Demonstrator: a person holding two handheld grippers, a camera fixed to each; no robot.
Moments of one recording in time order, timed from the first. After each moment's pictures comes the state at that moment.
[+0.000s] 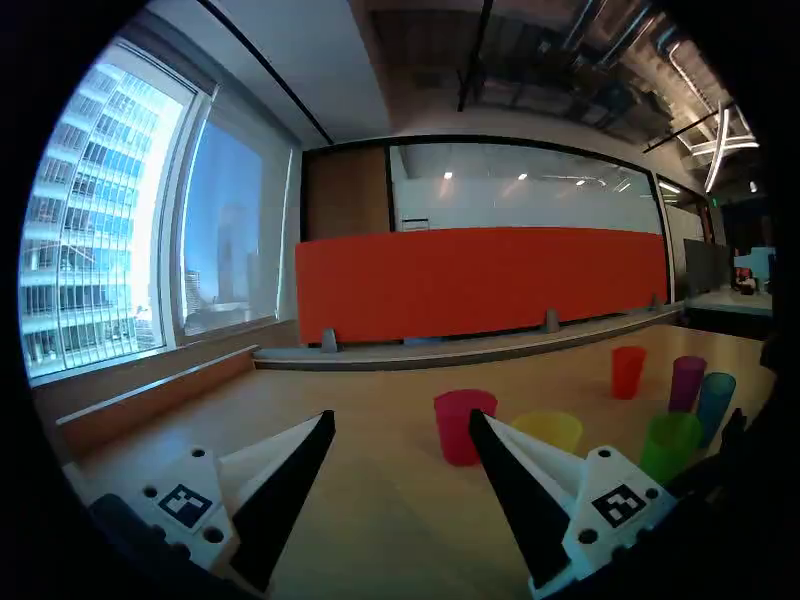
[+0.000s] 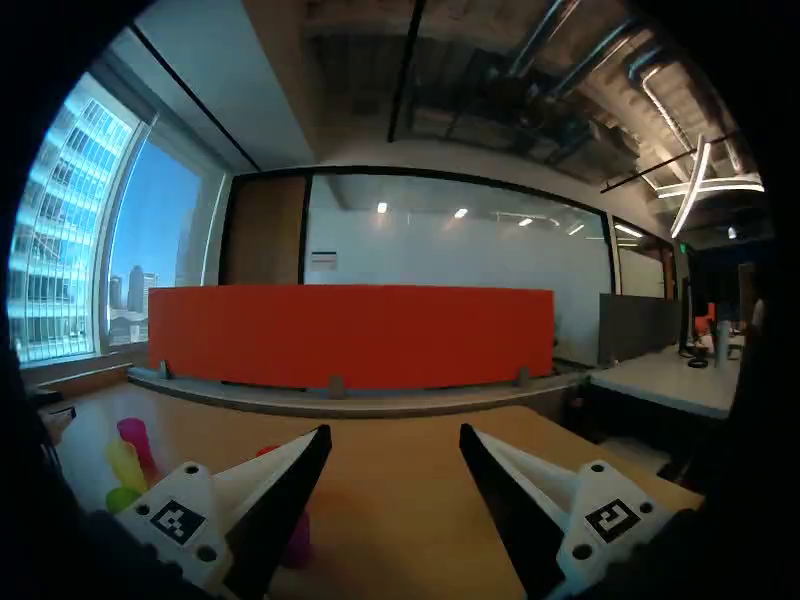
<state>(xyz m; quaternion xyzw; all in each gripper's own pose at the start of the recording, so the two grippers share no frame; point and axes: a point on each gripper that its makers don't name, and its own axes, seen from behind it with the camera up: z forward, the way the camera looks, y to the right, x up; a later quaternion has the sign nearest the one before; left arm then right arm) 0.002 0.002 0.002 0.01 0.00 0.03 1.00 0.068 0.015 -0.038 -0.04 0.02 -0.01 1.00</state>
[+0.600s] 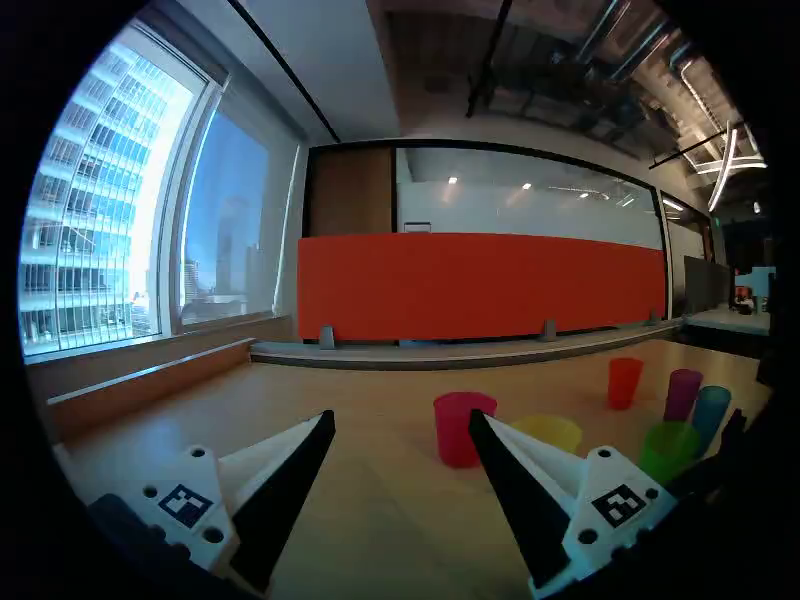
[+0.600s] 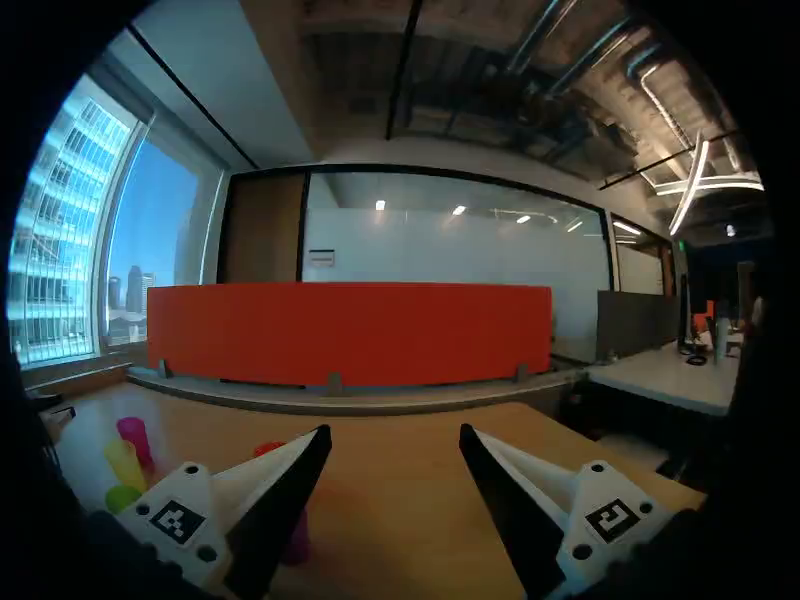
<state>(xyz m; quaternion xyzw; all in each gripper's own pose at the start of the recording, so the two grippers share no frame) 0.001 -0.001 0.003 0.01 0.00 0.00 1.00 0.064 0.019 -0.039 -0.04 0.02 -0.01 1.00</state>
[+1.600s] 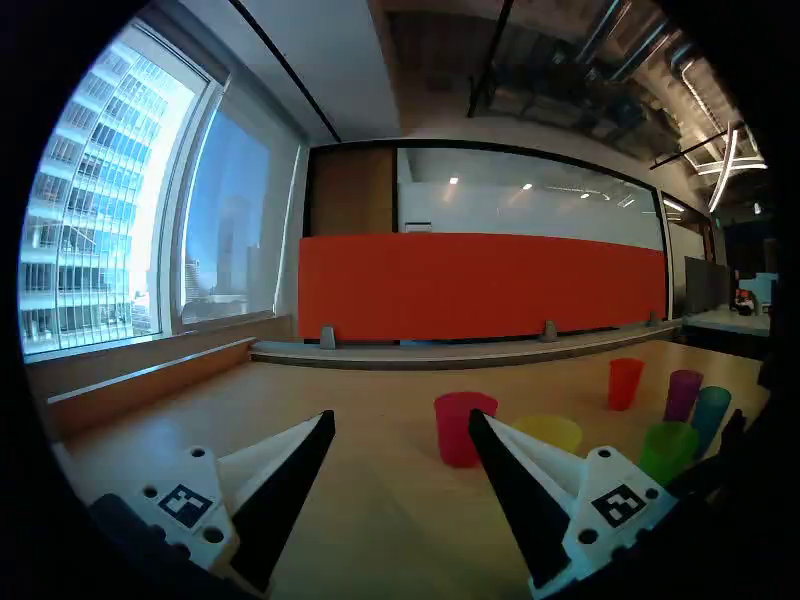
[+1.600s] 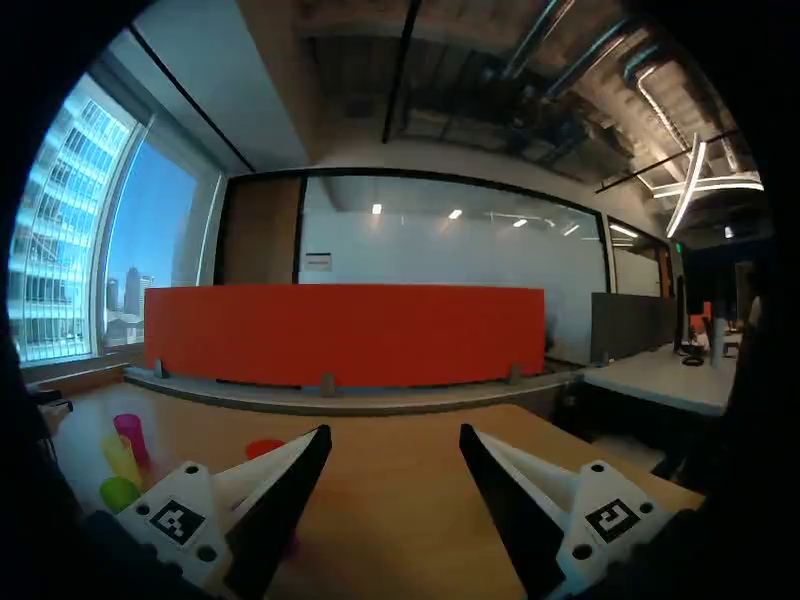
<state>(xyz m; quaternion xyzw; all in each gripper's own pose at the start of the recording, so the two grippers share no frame) 0.000 -0.002 0.002 0.01 0.00 0.00 1.00 0.061 0.034 -0.046 -0.05 0.02 -0.01 1.00</state>
